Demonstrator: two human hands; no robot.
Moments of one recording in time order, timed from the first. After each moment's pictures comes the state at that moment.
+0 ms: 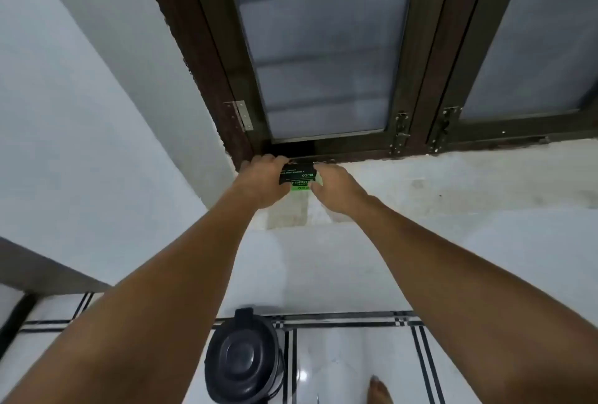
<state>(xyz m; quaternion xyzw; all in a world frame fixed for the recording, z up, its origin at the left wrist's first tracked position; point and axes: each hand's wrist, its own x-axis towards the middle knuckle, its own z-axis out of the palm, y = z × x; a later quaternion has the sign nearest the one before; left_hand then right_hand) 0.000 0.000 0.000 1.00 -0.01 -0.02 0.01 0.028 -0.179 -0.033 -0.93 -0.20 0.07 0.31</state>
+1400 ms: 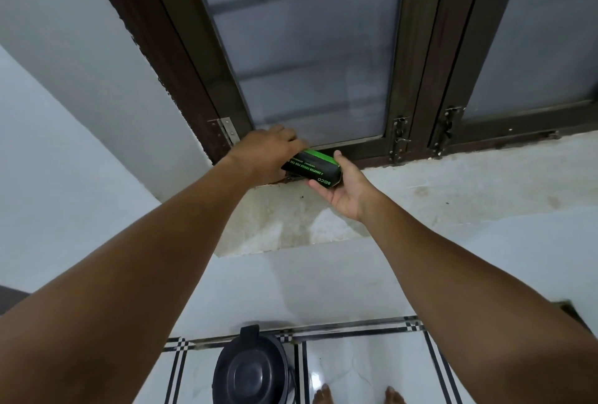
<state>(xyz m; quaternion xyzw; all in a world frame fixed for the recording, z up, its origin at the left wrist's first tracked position) 0.062 -0.009 0.066 0.95 -0.26 0.05 -0.15 0.075 -0.191 -0.035 -0.33 0.20 0.29 0.88</state>
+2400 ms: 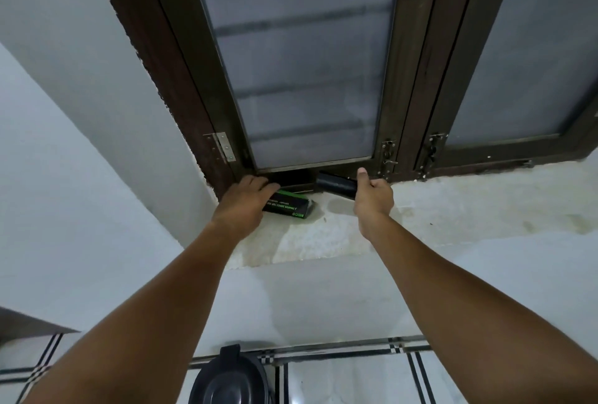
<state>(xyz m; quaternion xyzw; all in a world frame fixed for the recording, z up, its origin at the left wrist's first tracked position) 0.036 0.025 -0.025 0.99 -0.10 0.02 -0.07 0.082 -0.228 -0.046 -0.69 0.27 -0.06 0.67</state>
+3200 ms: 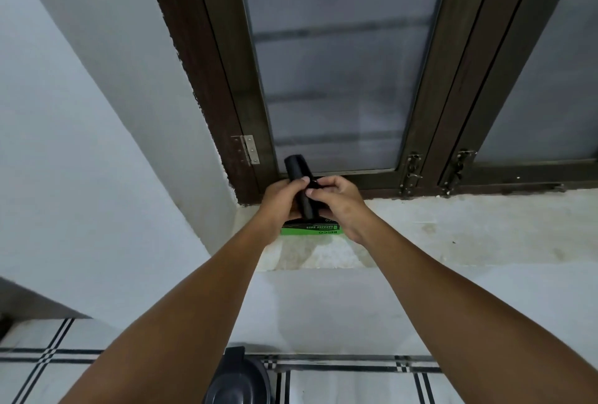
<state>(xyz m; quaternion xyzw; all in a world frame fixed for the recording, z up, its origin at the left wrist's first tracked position) 0.036 -0.022 -0.006 0.67 0.17 -0.03 0.72 0.072 -0.165 -0.022 -0.66 -0.01 0.18 0.73</state>
